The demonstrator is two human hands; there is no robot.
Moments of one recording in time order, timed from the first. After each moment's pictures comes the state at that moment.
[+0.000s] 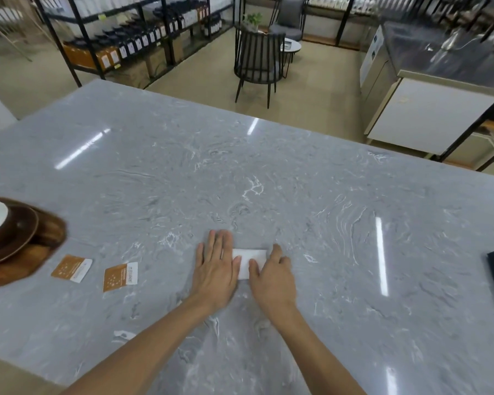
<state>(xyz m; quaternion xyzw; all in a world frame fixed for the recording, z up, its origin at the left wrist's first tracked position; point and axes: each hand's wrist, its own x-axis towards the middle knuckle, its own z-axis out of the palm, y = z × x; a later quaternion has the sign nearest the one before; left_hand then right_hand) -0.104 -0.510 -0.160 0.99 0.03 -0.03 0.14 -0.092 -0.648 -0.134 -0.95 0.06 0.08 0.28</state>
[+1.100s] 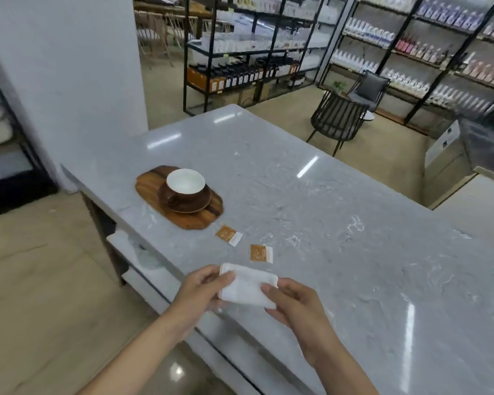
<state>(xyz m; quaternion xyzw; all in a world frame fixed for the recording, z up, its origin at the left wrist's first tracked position) -0.361 -0.267 -0.080 0.55 0.22 0.03 0.80 -0.288 -0.465 -0.019 -0.72 -0.02 0.30 0.62</state>
